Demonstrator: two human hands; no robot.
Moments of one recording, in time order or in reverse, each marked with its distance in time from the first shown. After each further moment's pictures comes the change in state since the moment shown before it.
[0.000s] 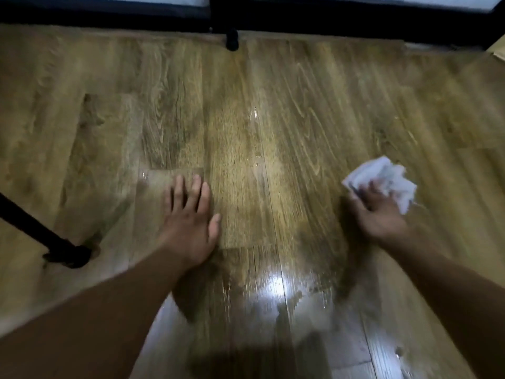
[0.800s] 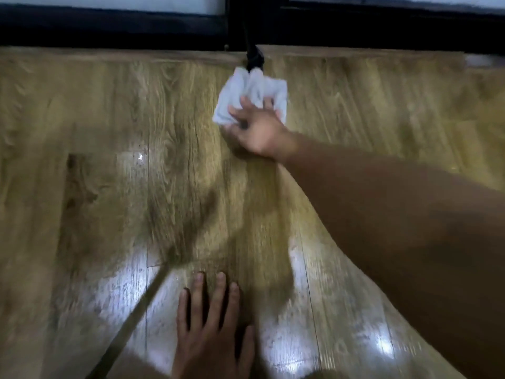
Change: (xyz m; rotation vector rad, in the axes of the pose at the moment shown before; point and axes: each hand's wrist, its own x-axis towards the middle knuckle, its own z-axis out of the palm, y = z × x) left_hand -0.003 -0.003 0.023 -0.171 0.290 -0.022; right_hand 0.235 -0.348 0.042 -0.178 -0.245 -0.537
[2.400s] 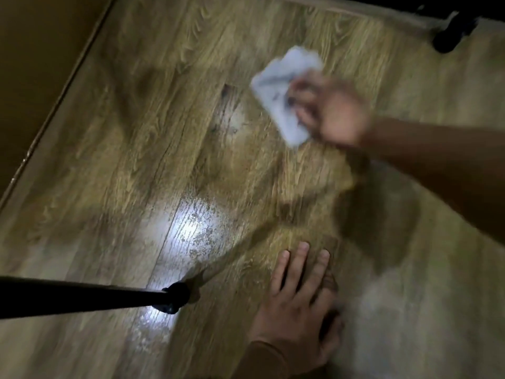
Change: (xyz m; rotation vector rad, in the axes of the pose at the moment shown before) left_hand -0.007 0.001 -0.019 -0.004 -0.131 -0.047; right_hand 0.017 -0.106 0.053 -0.088 0.172 -0.777
